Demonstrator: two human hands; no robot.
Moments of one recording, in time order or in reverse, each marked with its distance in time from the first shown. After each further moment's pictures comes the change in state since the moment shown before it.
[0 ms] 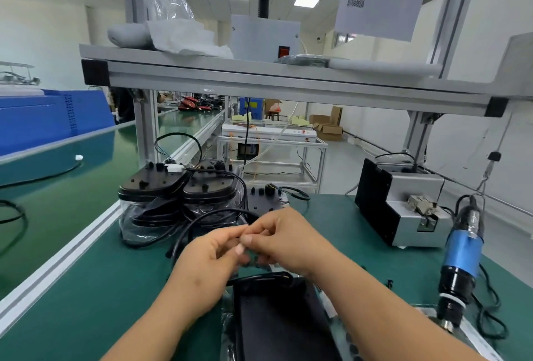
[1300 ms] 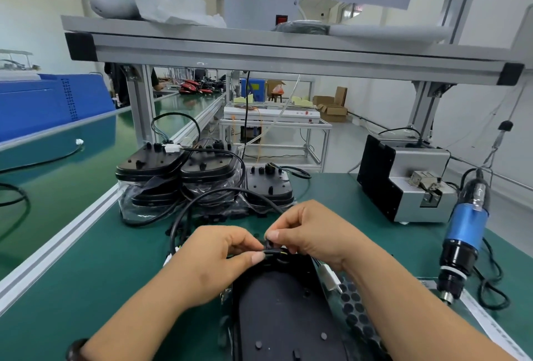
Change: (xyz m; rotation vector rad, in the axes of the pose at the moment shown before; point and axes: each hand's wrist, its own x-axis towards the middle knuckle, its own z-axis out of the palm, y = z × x) left_hand -0.014 0.012 0.003 0.493 -0.190 0.151; right_hand -0.022 0.031 -0.022 0.107 -0.063 0.066
